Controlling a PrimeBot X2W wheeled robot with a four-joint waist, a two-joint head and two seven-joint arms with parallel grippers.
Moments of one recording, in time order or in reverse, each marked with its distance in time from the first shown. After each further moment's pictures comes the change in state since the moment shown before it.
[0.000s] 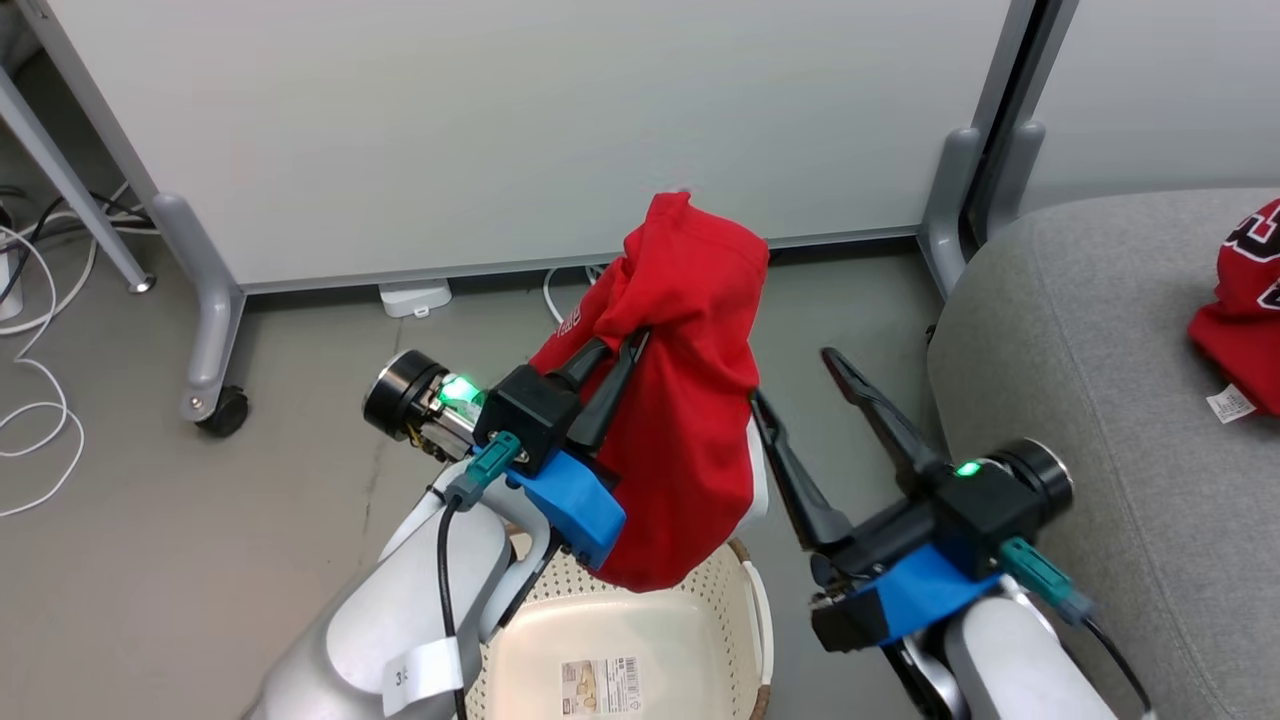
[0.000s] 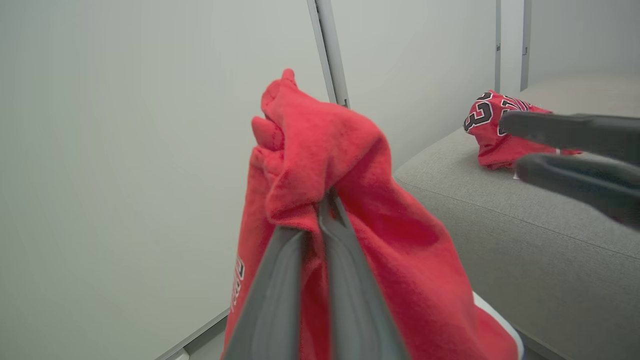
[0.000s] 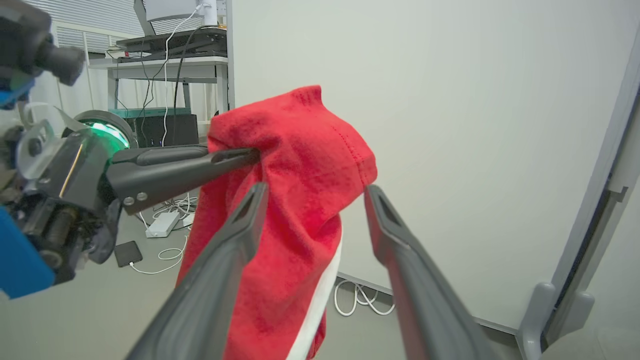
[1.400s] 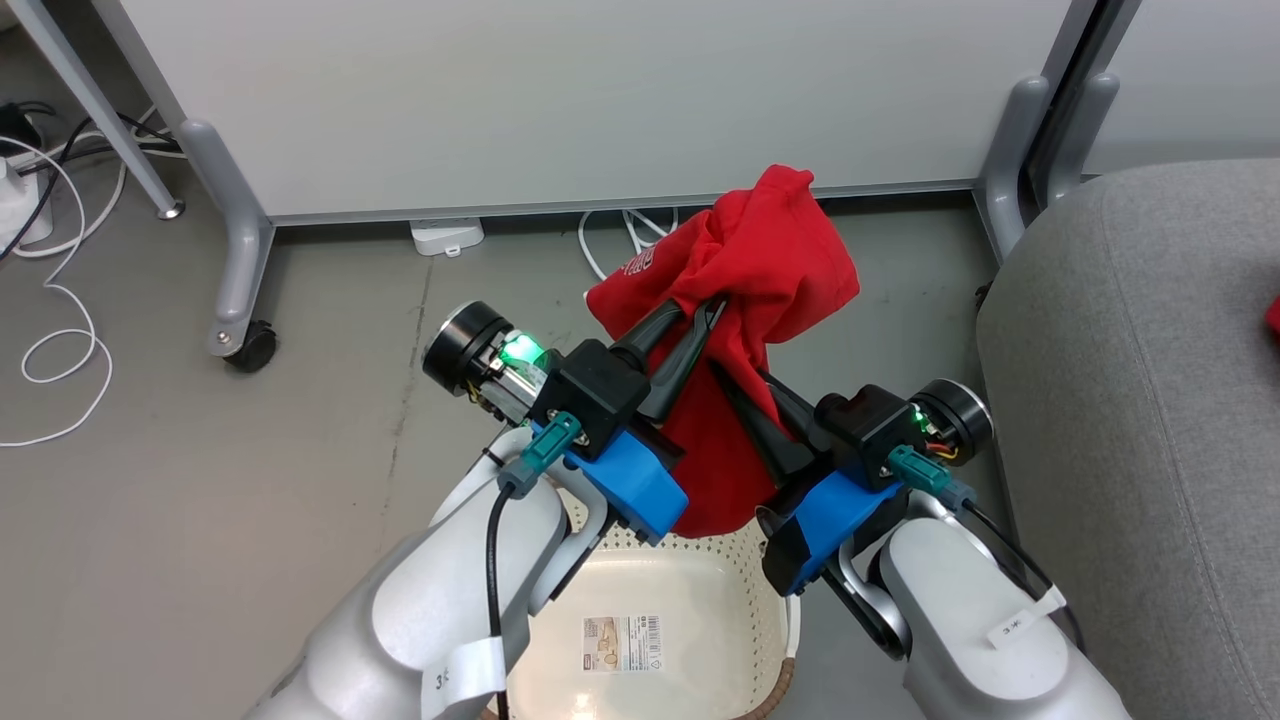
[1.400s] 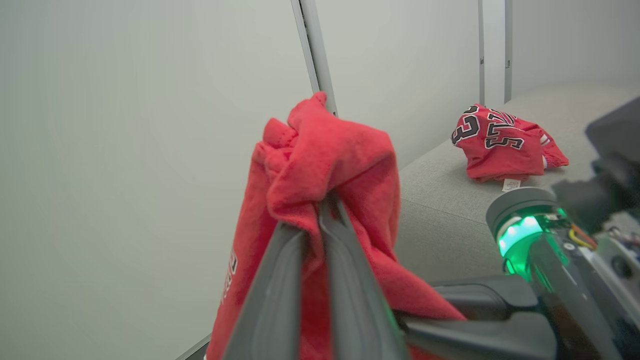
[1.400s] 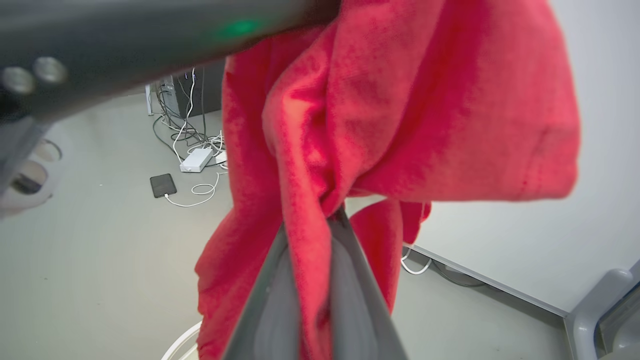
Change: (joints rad) left arm -0.077 -0.048 -0.058 -0.040 0.005 0.000 -0.020; right arm -0.280 0.008 0.165 0.391 0.043 0.000 0.000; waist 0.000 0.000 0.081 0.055
